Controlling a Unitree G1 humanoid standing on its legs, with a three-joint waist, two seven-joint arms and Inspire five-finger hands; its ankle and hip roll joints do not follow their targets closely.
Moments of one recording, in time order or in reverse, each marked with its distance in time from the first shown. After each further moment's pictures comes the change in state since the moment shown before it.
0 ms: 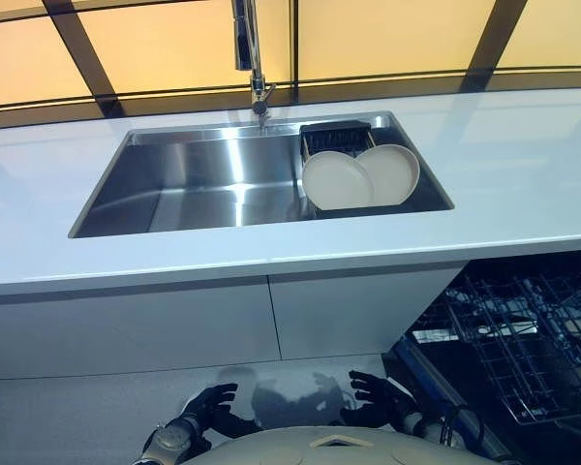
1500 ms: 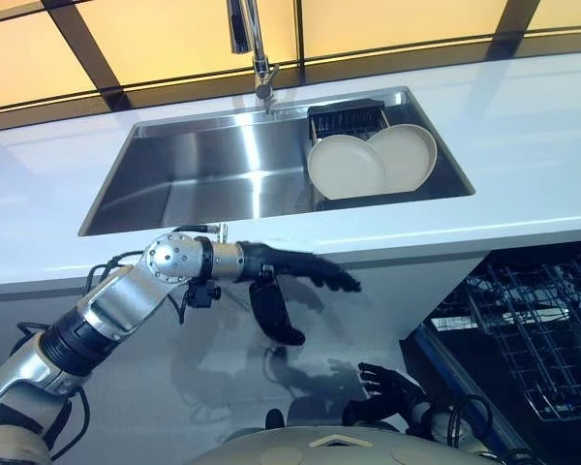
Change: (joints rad) left arm -0.484 0.593 -0.155 -1.555 -0.198 0.392 -0.707; right arm -0.005 -0.054 0.010 -0.065 0.011 0.060 -0.024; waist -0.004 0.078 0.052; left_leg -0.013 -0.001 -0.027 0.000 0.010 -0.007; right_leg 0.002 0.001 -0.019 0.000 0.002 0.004
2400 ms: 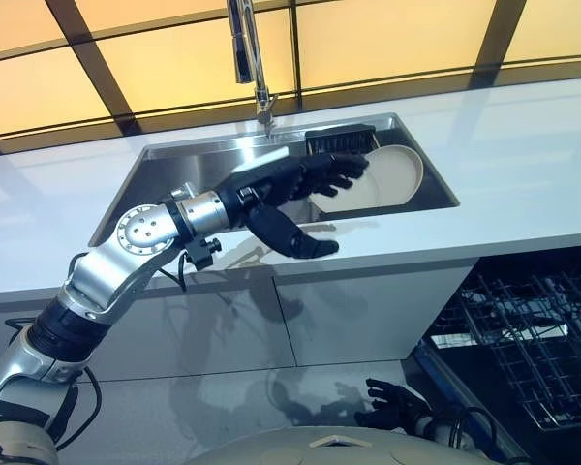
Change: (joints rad) left arm -0.048 -0.030 0.168 0.076 -0.408 0.021 0.400; right arm 0.024 0.003 0.037 0.000 0.065 0.081 -0.028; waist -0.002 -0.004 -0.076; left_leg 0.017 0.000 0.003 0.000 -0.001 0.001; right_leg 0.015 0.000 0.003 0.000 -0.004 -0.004
